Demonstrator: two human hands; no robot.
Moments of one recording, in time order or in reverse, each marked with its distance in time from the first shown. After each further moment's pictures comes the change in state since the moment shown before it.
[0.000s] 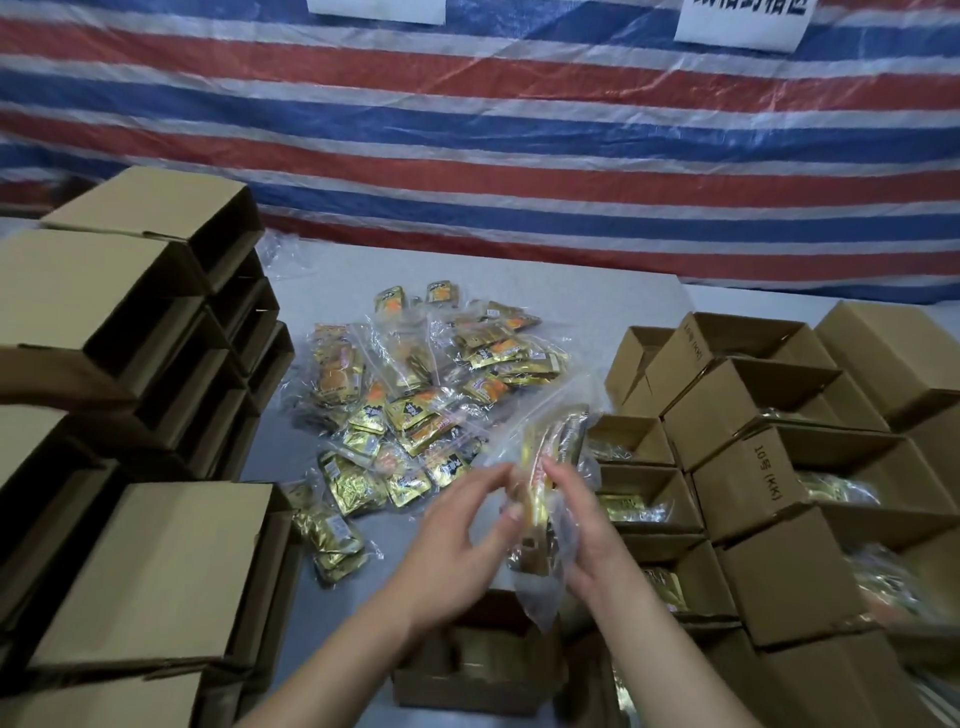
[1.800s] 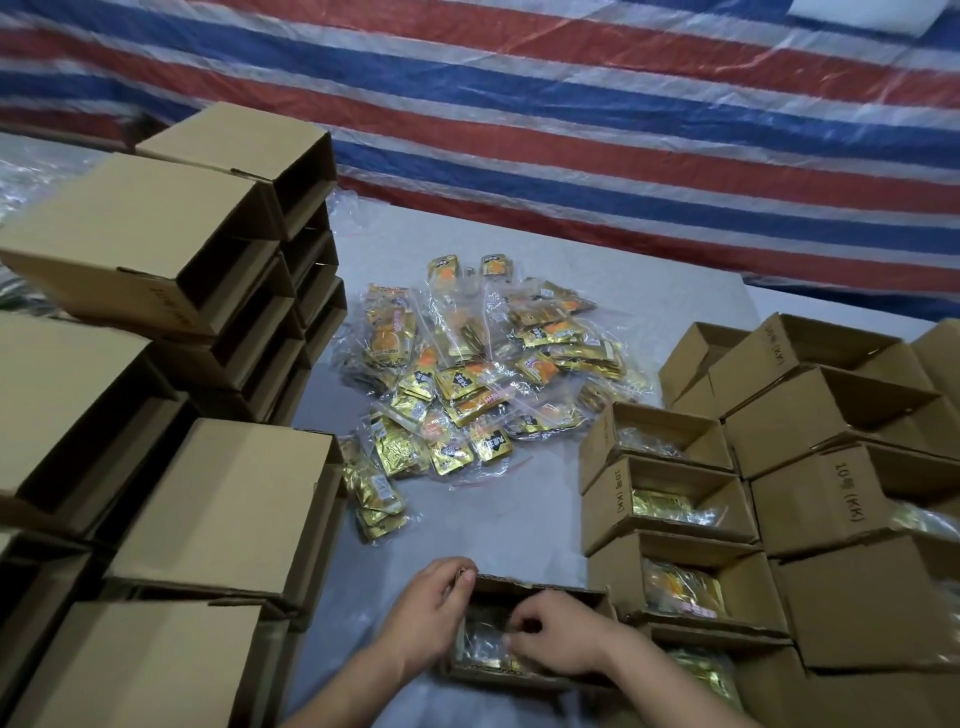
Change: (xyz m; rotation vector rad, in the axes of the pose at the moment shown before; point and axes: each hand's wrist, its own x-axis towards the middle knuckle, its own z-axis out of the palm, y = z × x) left_hand -0.068 -0.162 0.028 0.043 0.066 -0.301; right_hand 0.020 0.122 -0.061 -1.617 -0.312 0.390
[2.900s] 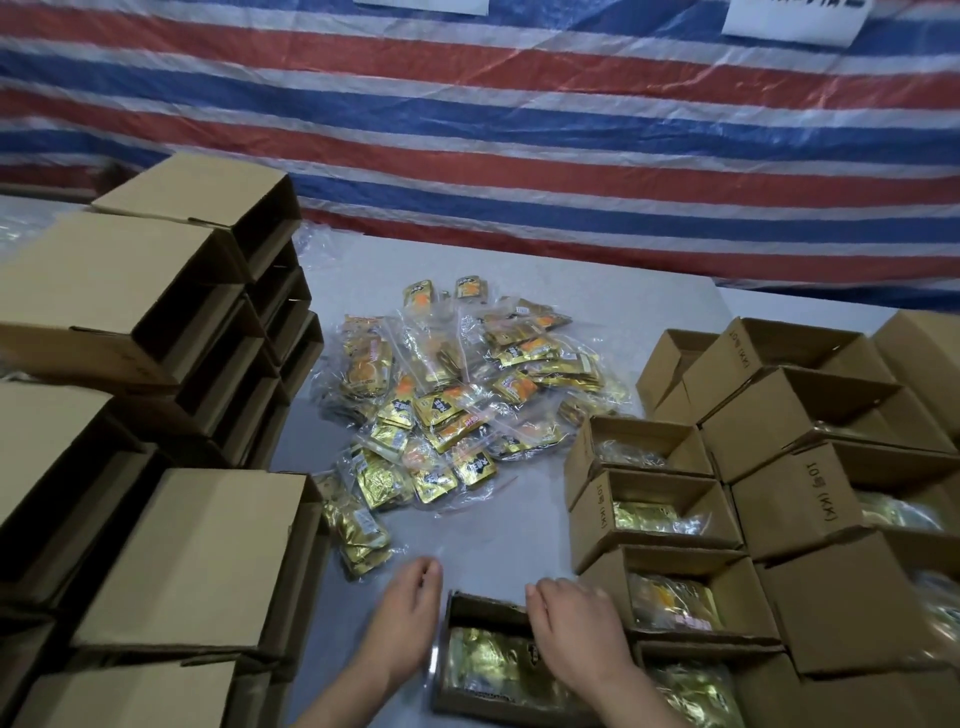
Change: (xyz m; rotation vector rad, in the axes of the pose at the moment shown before) left_hand 0.023 0.003 -0.009 -0.020 0.108 -0.144; right_hand -0.024 0.001 -0.009 -0.332 0.619 0.018
